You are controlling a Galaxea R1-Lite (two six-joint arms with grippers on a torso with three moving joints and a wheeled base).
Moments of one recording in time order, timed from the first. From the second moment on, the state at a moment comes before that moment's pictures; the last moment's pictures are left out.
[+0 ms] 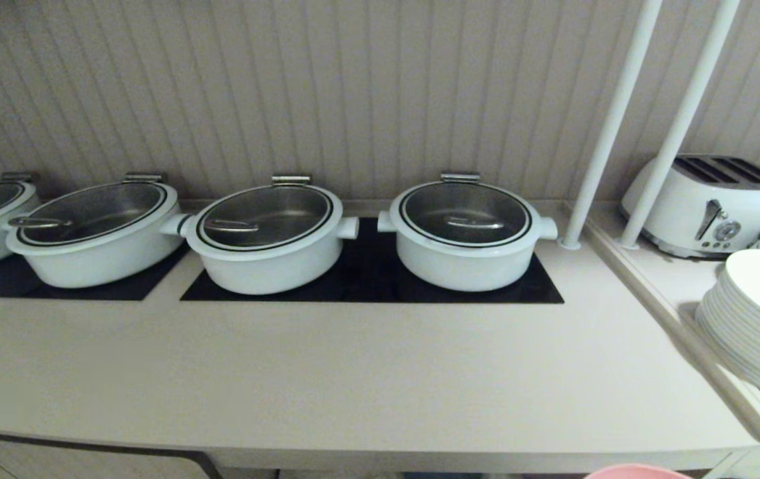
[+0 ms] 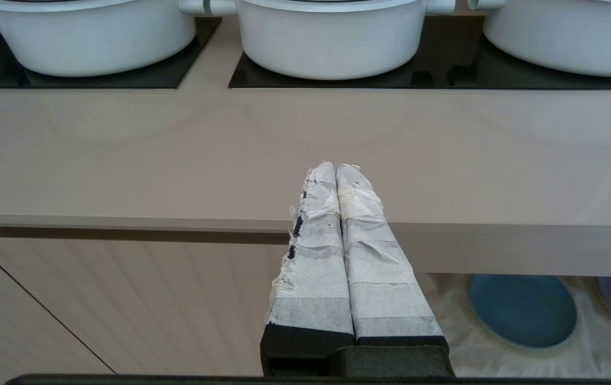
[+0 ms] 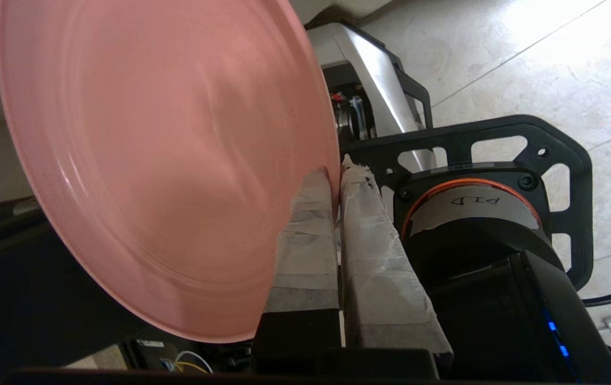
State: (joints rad) left arm 0.00 0.00 0.00 0.00 0.00 0.00; right arm 0.33 0.81 -0.53 0.81 0.08 0.64
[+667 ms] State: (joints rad) left arm 0.00 0.00 0.00 0.00 0.00 0.00; right arm 0.35 0.80 -0.50 0.80 0.08 0.66
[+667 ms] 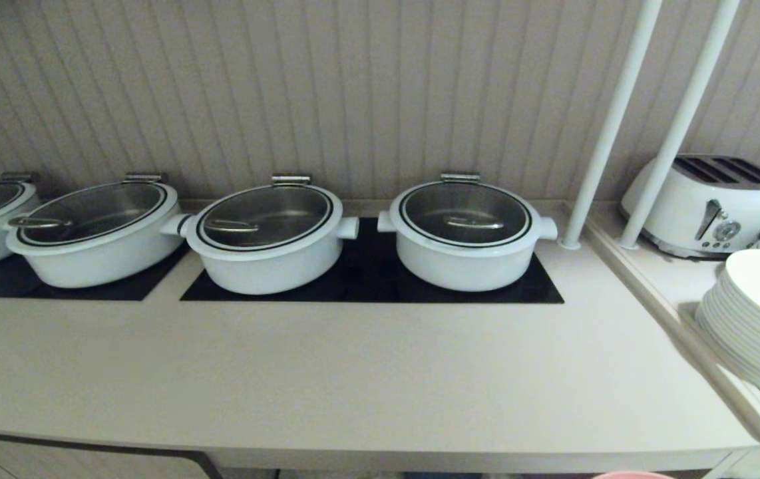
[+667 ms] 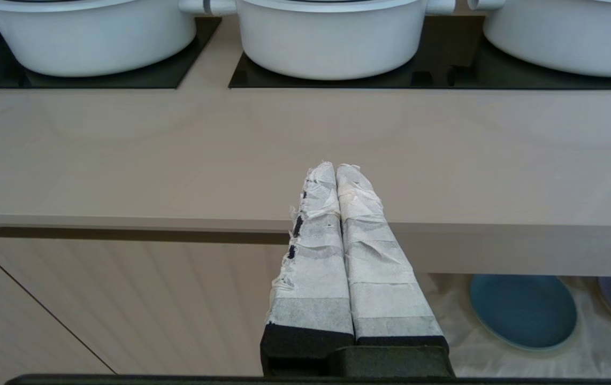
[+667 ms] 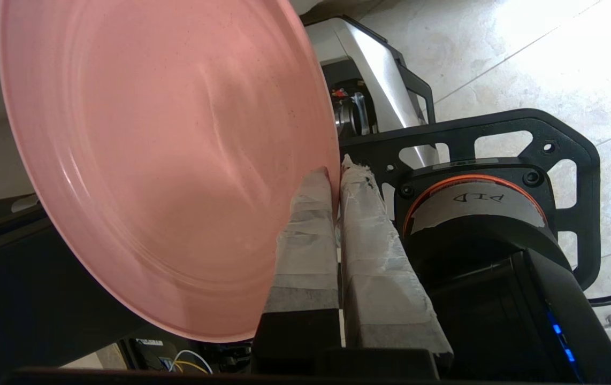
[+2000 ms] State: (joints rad) left arm 0.00 0.00 0.00 0.00 0.00 0.00; right arm 0.38 0.80 -0.52 0.78 0.11 0.66
